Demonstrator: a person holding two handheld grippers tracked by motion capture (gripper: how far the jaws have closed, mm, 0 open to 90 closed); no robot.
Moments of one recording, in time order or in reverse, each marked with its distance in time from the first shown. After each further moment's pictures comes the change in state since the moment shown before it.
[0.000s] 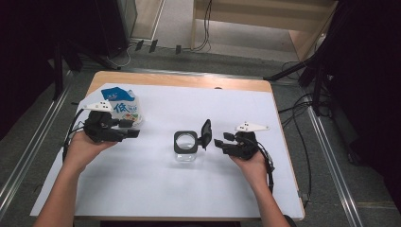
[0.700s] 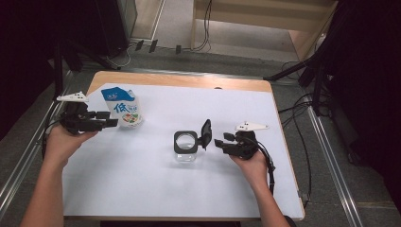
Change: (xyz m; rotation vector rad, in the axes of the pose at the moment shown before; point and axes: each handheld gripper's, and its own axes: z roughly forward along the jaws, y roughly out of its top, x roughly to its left) left arm 0.047 -0.007 -0.036 -0.040 0.130 -0.116; right arm -0.002 -0.001 -0.001 0.015 -0.001 0.014
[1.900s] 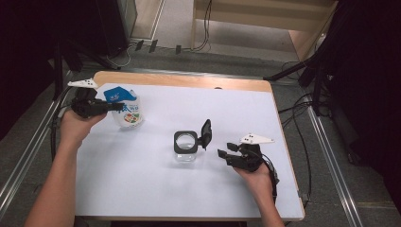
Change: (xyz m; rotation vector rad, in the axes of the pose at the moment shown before) left arm 0.015 0.033 0.026 -0.026 -0.087 0.040; right arm 0.013 -0.028 -0.018 -0.020 -0.007 0.008
